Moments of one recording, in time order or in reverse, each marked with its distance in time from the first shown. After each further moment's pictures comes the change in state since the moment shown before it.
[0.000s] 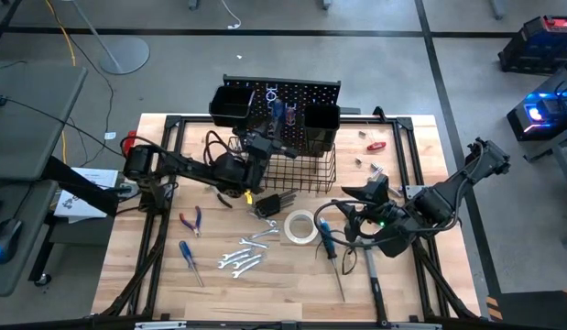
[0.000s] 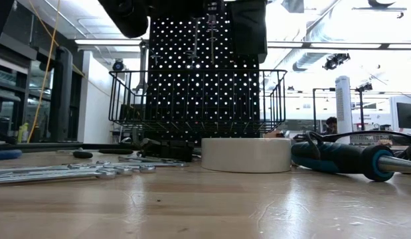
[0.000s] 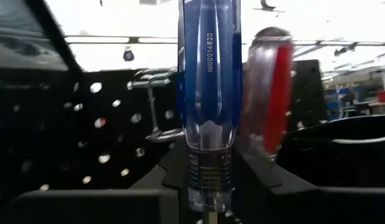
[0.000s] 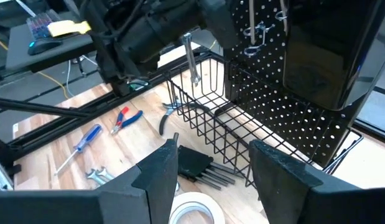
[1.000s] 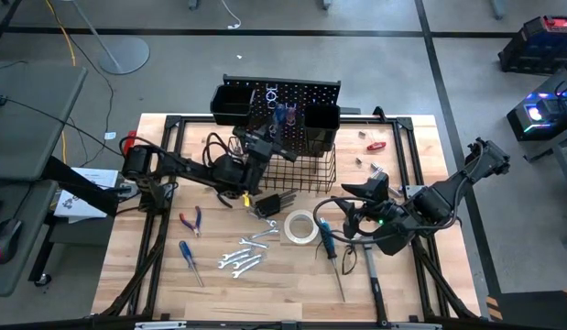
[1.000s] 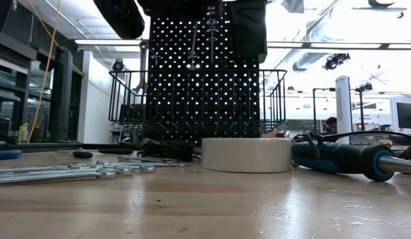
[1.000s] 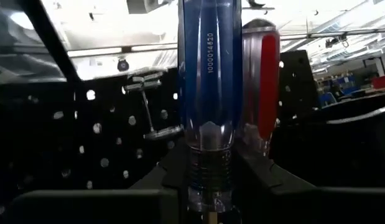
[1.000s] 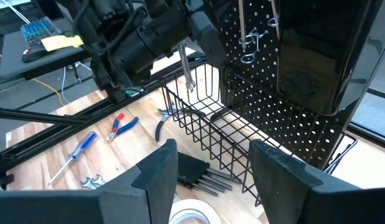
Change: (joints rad) left arm -0.002 -0.013 -0.043 0.000 0.033 0.067; right arm -0.009 0.000 0.000 0.005 0.020 0.000
